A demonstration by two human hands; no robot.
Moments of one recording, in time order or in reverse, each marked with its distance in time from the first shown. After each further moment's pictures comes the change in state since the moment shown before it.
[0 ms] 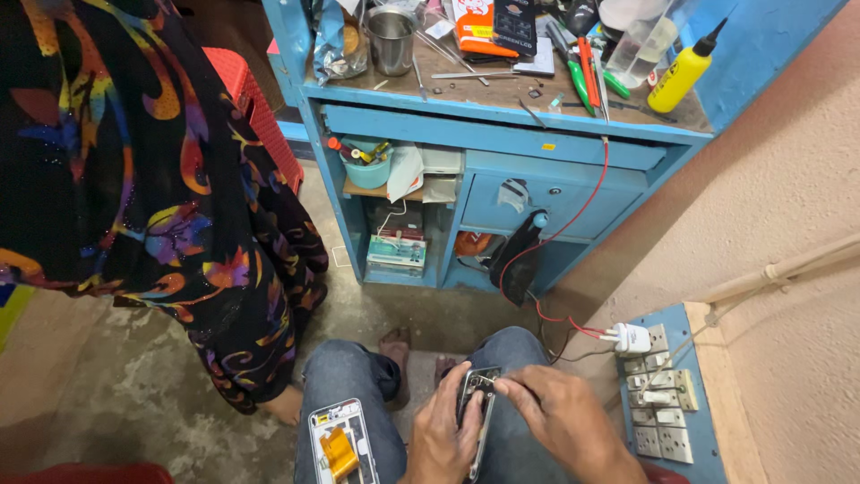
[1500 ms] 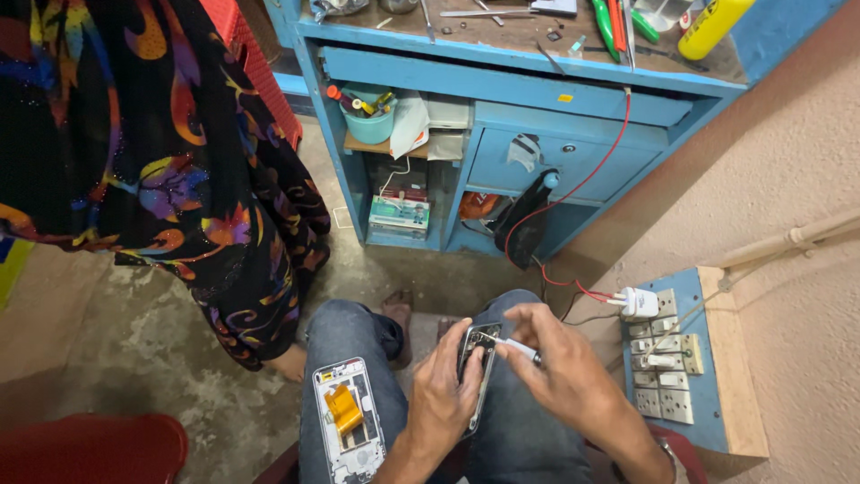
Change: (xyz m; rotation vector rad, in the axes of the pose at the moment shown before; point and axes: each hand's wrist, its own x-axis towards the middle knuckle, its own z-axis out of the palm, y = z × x) left_hand 0.011 0.011 -0.007 0.029 0.025 0.031; right_hand 0.014 -0.019 -0.009 0.120 -0.039 0.026
